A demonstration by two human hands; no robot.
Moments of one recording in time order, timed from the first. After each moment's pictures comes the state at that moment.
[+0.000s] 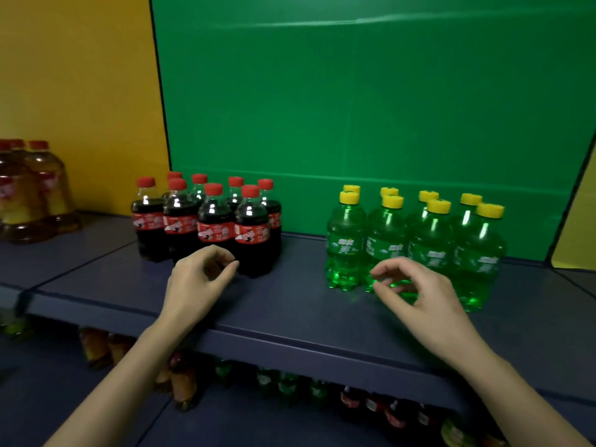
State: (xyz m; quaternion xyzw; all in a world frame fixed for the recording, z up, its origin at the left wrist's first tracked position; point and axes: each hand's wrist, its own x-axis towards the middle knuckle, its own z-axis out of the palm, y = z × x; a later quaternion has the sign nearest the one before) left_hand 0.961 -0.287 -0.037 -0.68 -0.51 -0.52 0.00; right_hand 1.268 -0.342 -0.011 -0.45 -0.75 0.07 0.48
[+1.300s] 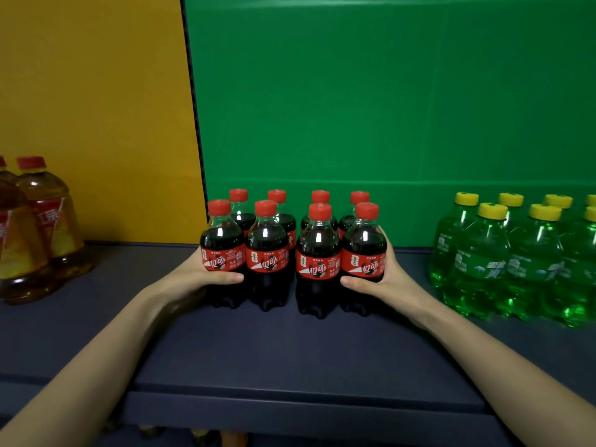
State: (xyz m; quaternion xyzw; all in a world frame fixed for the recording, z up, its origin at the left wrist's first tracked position) left_hand 0.761 -0.139 -0.007 -0.69 -0.37 -0.39 -0.49; right_hand 1.071 -0.200 -0.017 -0.46 -0.65 0.36 0.49
